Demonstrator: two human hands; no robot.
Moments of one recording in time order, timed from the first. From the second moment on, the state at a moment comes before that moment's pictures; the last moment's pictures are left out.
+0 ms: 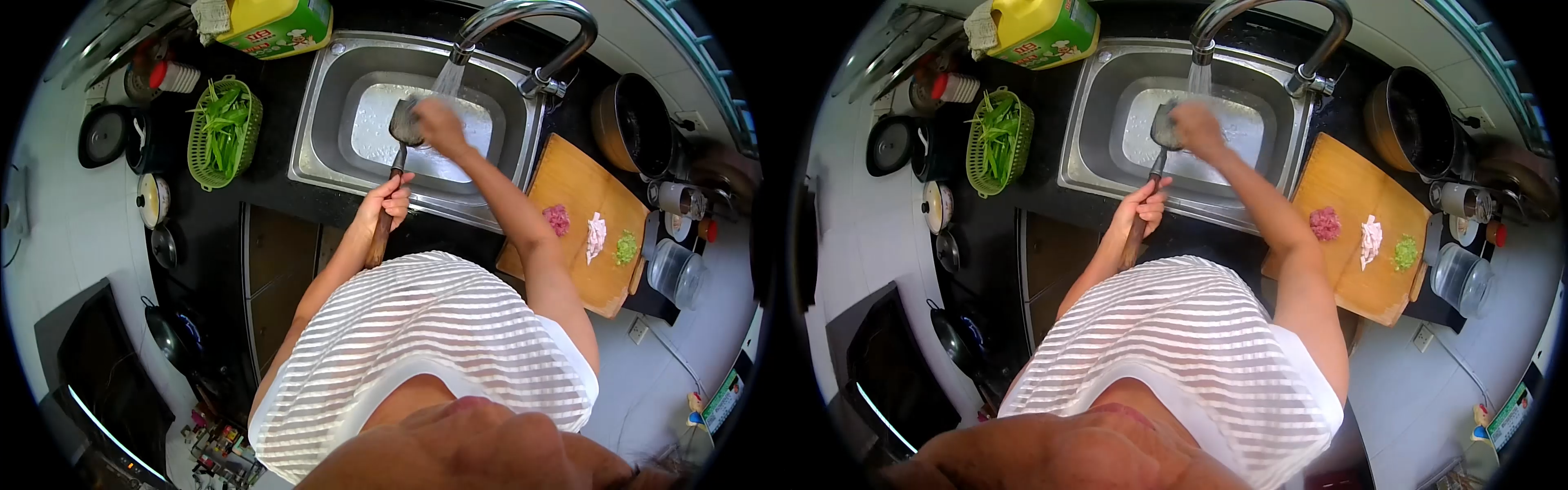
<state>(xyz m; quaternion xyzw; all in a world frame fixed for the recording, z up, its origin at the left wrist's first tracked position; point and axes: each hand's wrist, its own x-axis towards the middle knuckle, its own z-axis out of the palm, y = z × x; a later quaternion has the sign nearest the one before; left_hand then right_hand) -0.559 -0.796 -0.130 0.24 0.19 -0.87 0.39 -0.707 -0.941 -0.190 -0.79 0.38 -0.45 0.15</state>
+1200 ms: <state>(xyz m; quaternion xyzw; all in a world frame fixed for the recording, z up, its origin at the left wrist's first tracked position) -0.548 -0.824 -0.124 0.52 -0.38 -0.70 0.29 -0.930 -0.985 -0.121 -0.54 0.53 -0.36 0.54</state>
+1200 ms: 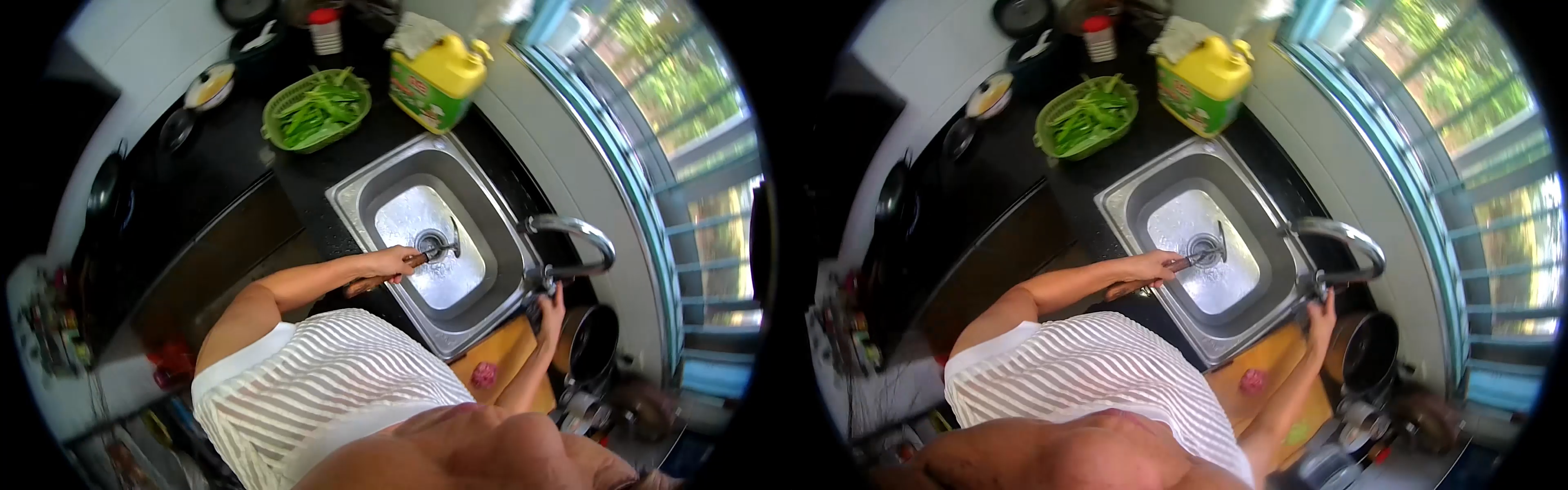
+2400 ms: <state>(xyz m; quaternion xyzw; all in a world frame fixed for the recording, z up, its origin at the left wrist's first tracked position) -0.456 -0.621 -0.043 0.56 -0.24 -0.65 0.45 -0.692 -1.112 -0.164 -0.81 0.59 0.01 -0.03</state>
